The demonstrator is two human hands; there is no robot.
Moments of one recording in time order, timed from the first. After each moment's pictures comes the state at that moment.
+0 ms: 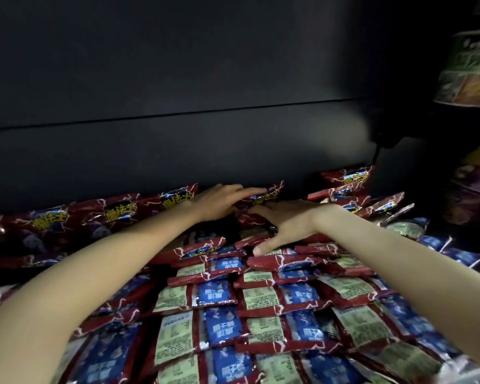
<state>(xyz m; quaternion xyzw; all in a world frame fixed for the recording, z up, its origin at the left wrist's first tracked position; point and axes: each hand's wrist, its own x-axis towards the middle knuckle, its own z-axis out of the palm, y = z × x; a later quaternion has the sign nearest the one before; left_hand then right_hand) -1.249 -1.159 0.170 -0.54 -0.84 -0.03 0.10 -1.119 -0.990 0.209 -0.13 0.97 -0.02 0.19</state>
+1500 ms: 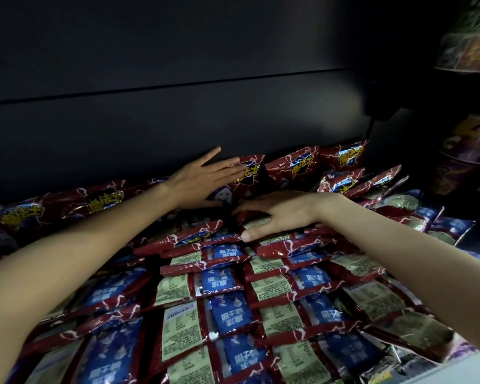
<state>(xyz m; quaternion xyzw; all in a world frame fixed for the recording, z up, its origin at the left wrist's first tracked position) -1.269 -1.188 0.170 -0.52 -0.73 0.37 0.24 -1.113 -1.005 0.198 -0.11 0.95 -0.12 0.28</state>
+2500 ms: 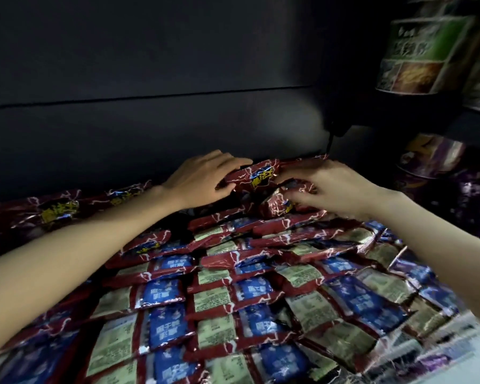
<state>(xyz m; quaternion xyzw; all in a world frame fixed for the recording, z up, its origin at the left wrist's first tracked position) -1.216 -1.113 0.199 -0.57 -0.77 -0.07 0.28 -1.053 -0.890 0.232 -0.12 0.99 -0.04 -0.11</state>
